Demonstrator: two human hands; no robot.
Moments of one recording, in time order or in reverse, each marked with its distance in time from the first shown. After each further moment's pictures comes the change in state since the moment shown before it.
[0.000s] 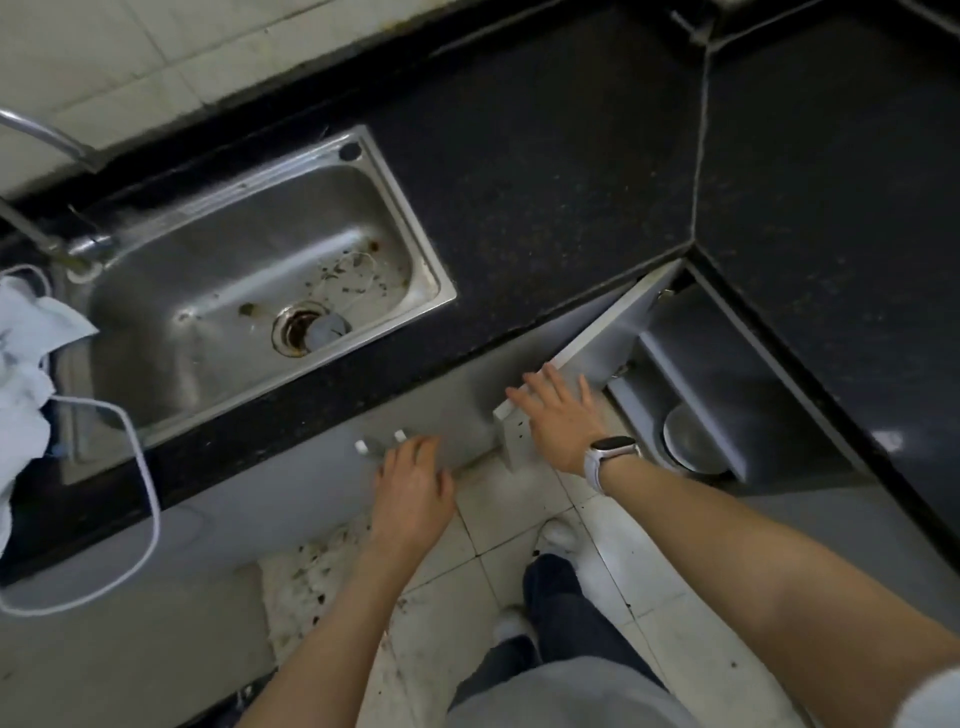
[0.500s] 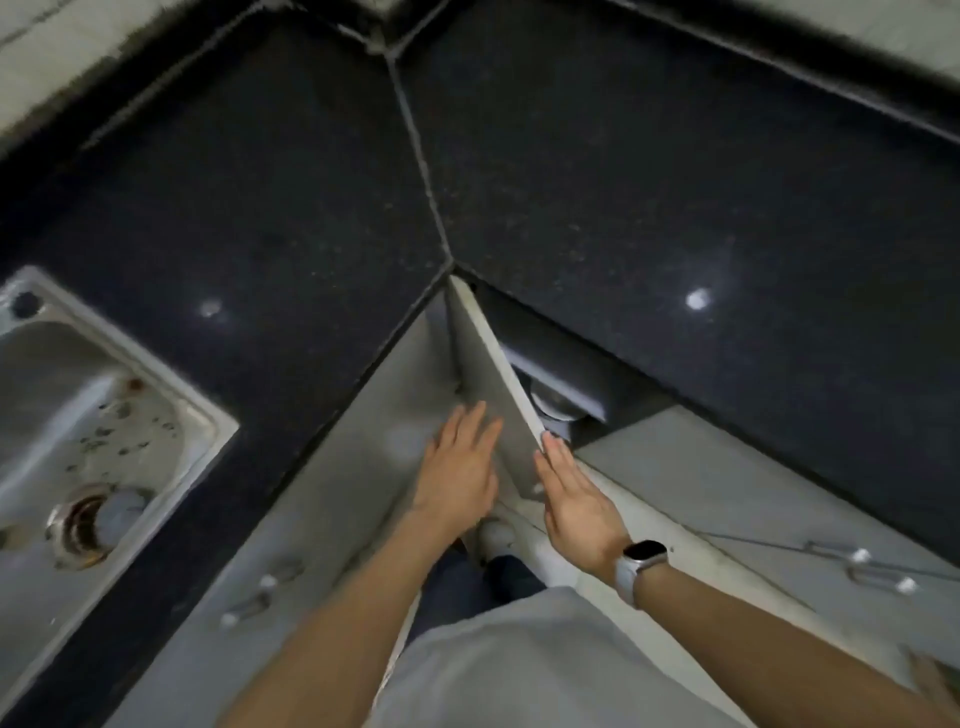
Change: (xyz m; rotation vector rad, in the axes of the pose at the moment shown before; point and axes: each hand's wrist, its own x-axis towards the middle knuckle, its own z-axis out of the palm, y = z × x) left_hand 0.079 0.178 0.068 0.316 -0.388 0.765; right_hand -0.140 0.083 0.024 0.401 0.219 0.485
